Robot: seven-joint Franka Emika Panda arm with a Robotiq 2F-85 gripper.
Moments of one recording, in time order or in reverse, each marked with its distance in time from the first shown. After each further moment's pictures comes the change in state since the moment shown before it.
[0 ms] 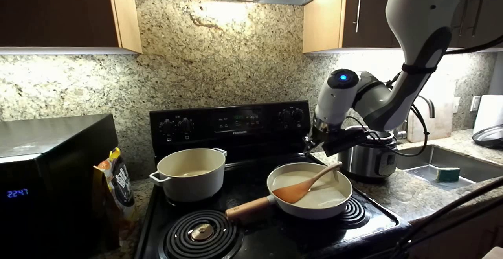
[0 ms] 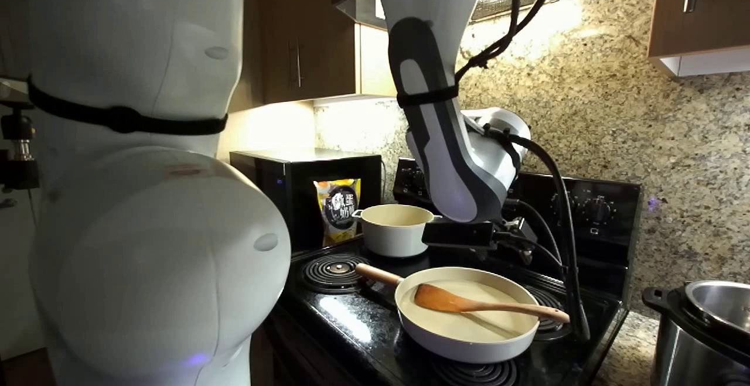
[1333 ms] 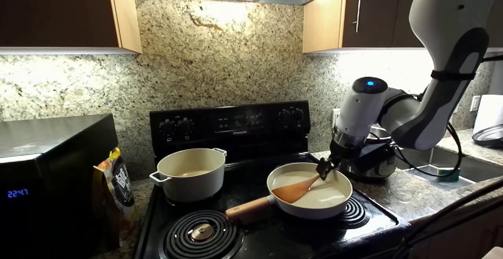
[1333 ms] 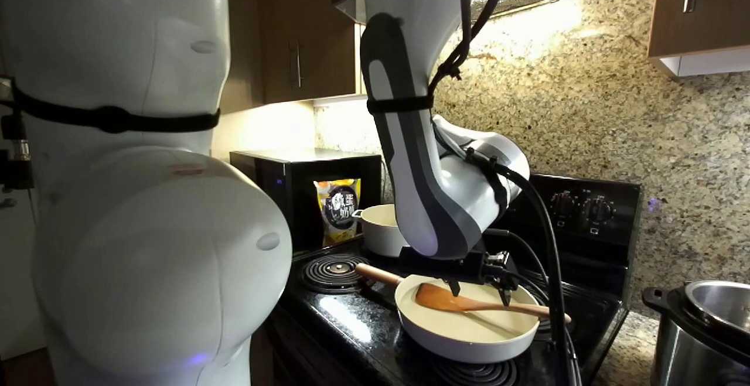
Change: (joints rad) arm 0.010 -0.069 -0.104 -0.215 0.078 0.106 -0.249
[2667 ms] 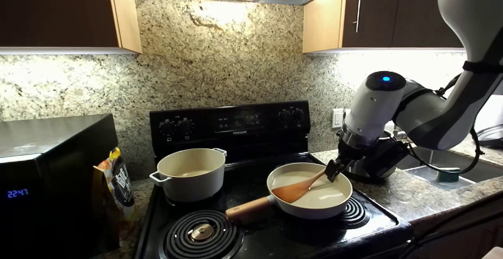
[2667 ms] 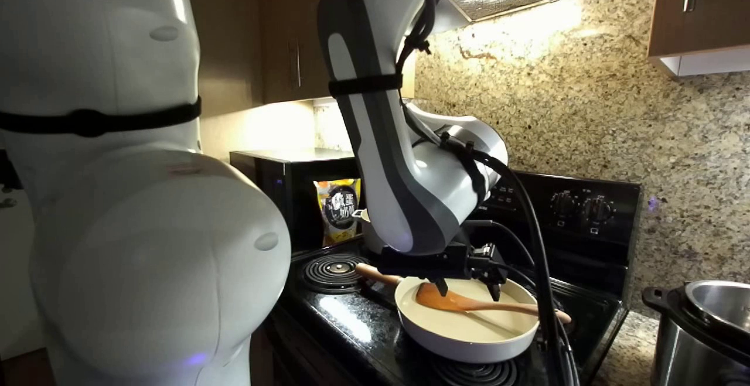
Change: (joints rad) arm -0.007 -0.164 0.007 -0.129 -0.076 -0.057 -0.025
